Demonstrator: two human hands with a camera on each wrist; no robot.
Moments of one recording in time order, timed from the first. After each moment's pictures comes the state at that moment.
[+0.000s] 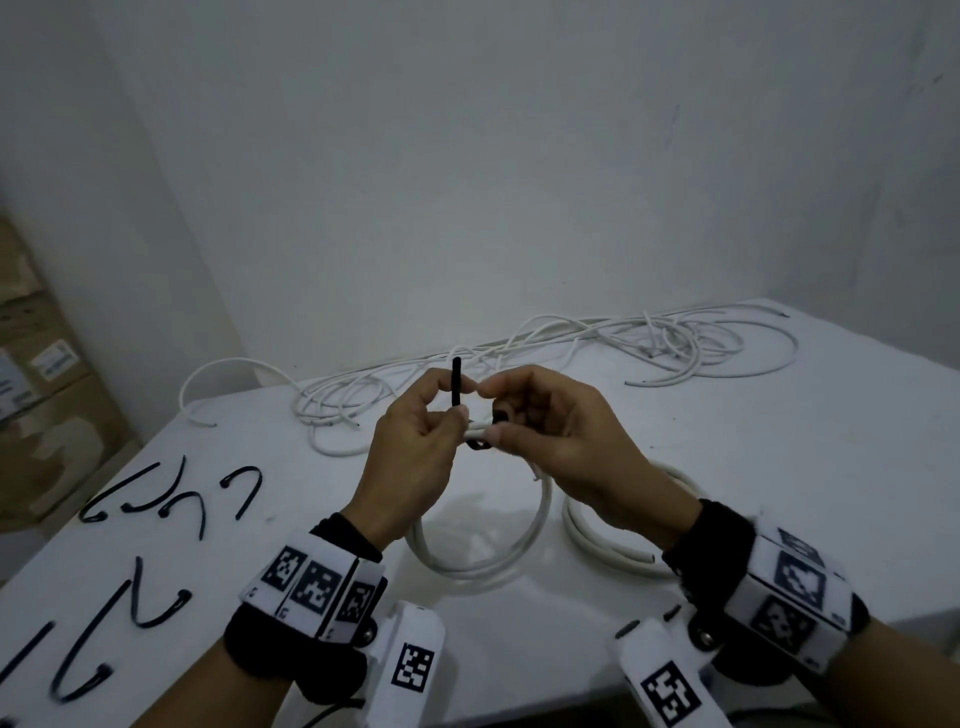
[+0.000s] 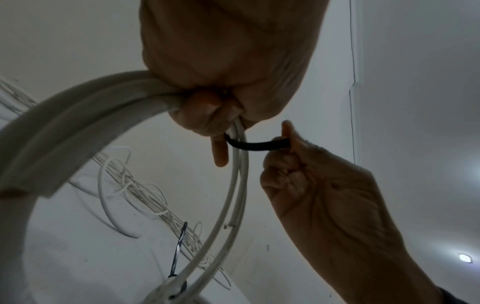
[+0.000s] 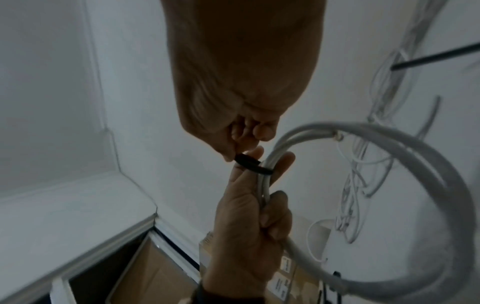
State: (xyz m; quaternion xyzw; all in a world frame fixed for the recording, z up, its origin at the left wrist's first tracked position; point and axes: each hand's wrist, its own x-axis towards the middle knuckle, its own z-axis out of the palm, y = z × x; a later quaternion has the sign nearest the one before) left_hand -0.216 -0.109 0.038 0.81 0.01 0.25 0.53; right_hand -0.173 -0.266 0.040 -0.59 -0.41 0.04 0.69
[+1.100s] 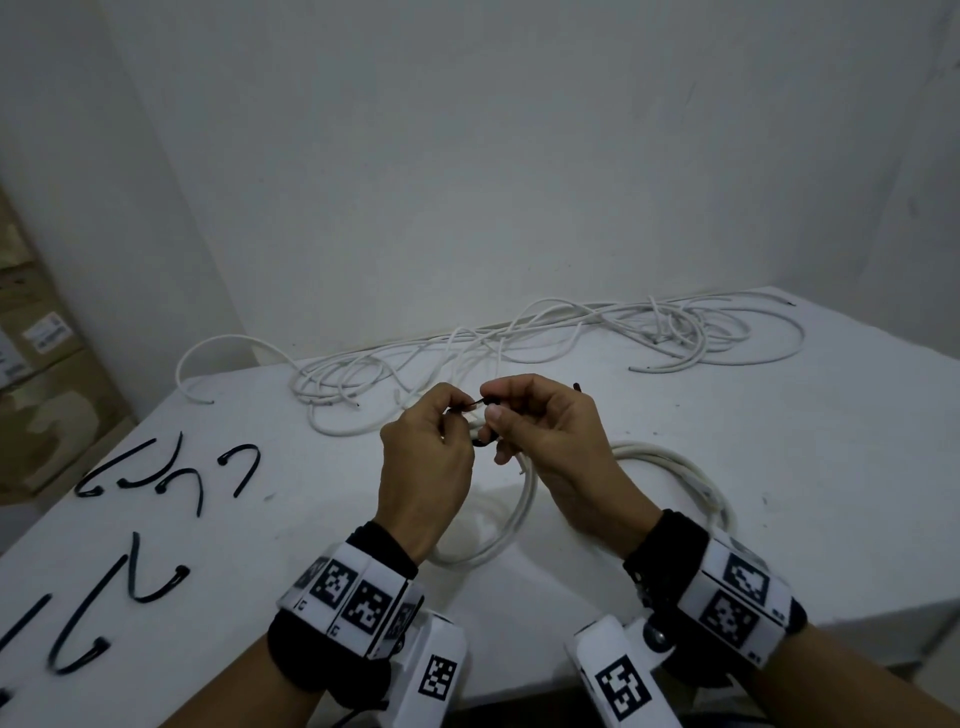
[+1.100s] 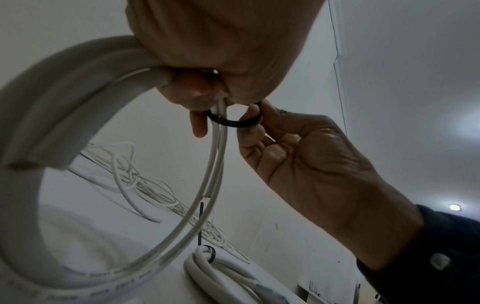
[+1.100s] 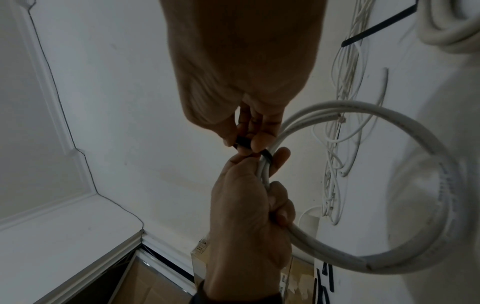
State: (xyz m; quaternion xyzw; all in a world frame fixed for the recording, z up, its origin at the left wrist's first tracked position) left_hand -0.222 -0.129 0.018 0.82 0.09 0.34 0.46; right_hand -0.172 -0.240 0.014 -0.53 -0.31 0.06 0.79
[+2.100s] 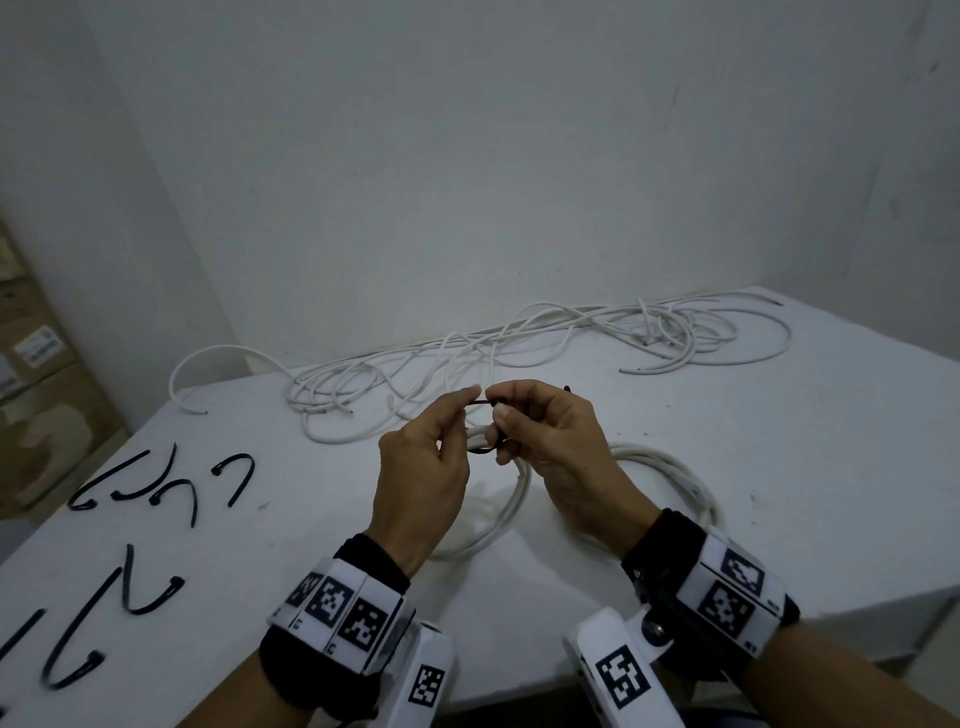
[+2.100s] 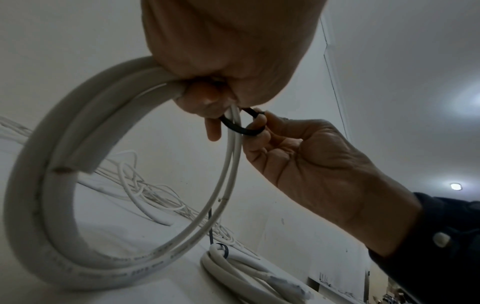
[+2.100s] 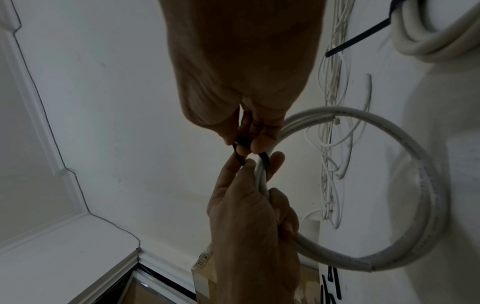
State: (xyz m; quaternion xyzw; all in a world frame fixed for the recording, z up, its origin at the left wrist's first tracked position) left_hand -0.219 -0.123 0.004 0.84 0.04 0.37 0.41; right_hand -0.169 -0.247 0.012 -0.51 -0.27 0.09 0.81
